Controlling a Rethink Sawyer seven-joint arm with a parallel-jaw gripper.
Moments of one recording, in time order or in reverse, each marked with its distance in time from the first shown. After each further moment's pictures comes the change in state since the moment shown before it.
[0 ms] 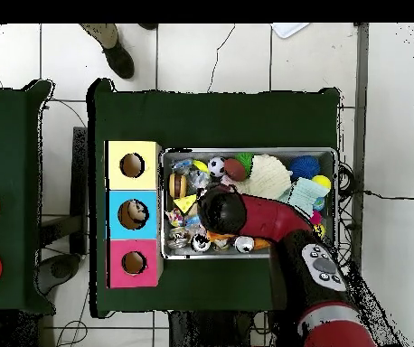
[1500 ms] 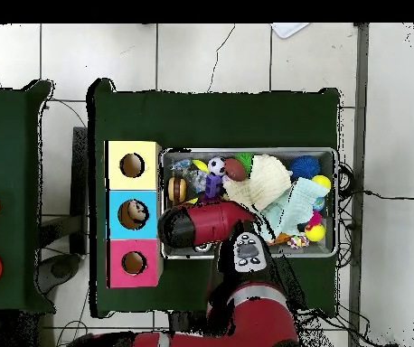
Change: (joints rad) arm 0.252 0.075 -0.129 -0.057 -0.206 0.060 0.000
